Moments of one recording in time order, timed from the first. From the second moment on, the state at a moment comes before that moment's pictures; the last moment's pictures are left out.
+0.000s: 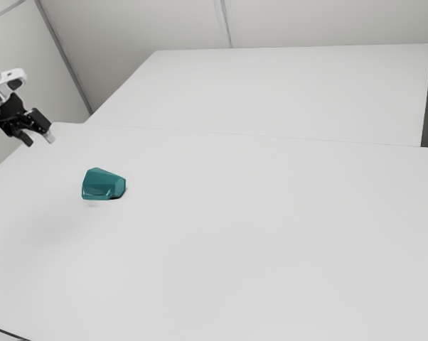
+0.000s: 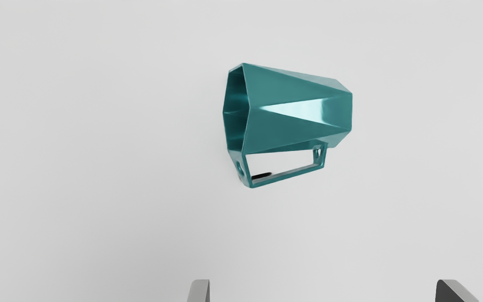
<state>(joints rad) 0.41 0.15 0.19 -1.68 -0.27 1.84 0.62</state>
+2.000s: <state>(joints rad) 0.65 0.58 0.17 -1.60 -1.05 1.61 1.11</state>
